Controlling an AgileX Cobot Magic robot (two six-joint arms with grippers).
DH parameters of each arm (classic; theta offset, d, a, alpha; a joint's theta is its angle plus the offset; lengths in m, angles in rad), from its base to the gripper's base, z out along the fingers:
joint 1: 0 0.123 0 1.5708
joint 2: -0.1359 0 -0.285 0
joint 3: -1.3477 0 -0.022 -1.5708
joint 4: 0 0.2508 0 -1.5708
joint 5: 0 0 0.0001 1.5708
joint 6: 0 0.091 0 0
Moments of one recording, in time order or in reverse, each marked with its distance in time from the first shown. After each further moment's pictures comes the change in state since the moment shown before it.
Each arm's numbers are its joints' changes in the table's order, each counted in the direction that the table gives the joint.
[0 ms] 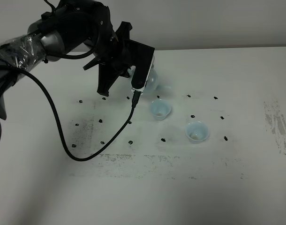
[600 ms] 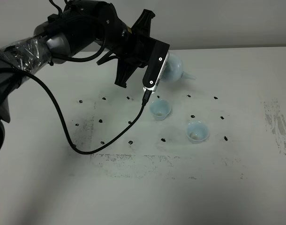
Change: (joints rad) left arm -0.029 0.000 0.000 -0.211 -0.200 0.285; right arm 0.000 0.000 0.000 0.000 0.000 0.000
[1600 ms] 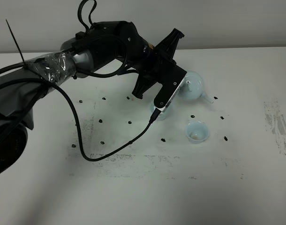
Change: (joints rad) left arm -0.059 -0.076 0.000 -0.115 -0.071 0.279; right arm 0.000 0.000 0.000 0.000 0.000 0.000
